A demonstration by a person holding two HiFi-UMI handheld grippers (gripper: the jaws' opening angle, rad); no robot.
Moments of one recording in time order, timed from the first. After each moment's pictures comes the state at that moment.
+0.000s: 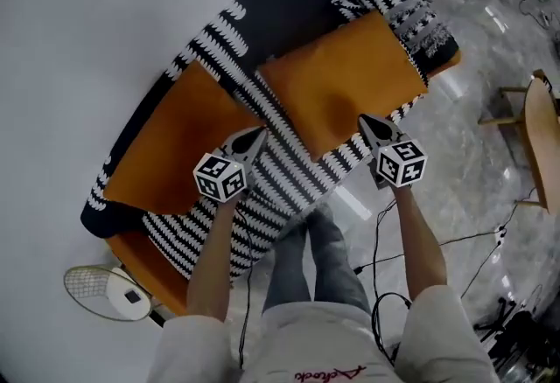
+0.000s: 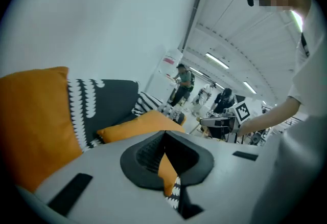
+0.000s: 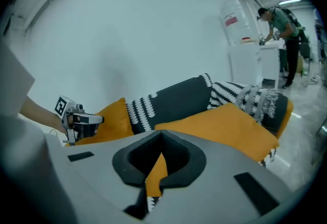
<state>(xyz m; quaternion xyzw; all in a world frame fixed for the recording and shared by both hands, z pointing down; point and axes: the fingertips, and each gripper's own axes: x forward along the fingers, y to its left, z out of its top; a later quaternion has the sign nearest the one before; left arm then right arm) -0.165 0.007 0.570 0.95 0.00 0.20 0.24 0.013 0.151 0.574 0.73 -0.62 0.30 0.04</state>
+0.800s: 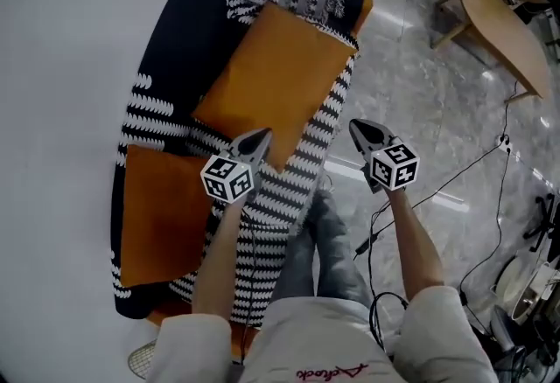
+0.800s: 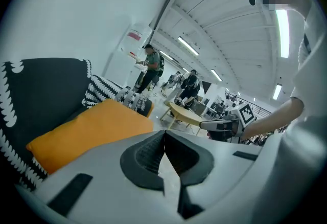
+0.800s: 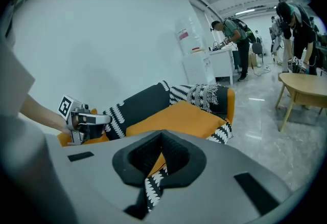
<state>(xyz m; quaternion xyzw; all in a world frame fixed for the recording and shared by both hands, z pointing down) -0.007 0.136 0.592 0.92 0.22 0.24 0.21 0.068 0.317 0.587 0.84 -0.45 0.31 -0.02</state>
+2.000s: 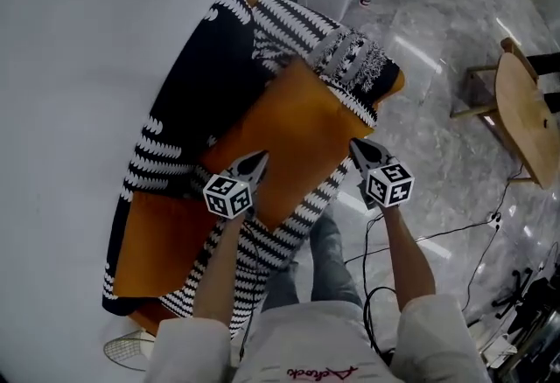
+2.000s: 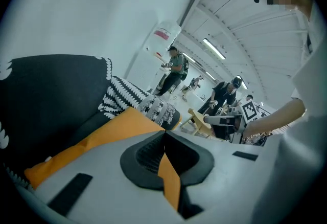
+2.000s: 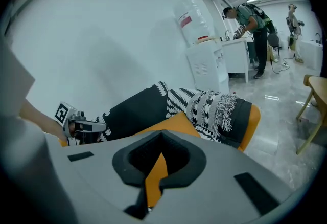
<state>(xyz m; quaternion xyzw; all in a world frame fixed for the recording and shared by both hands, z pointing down) 0.162 0.042 0.591 0.92 0.10 0.28 0.26 0.290 0.216 0.577 0.79 -0.50 0.34 -0.02</state>
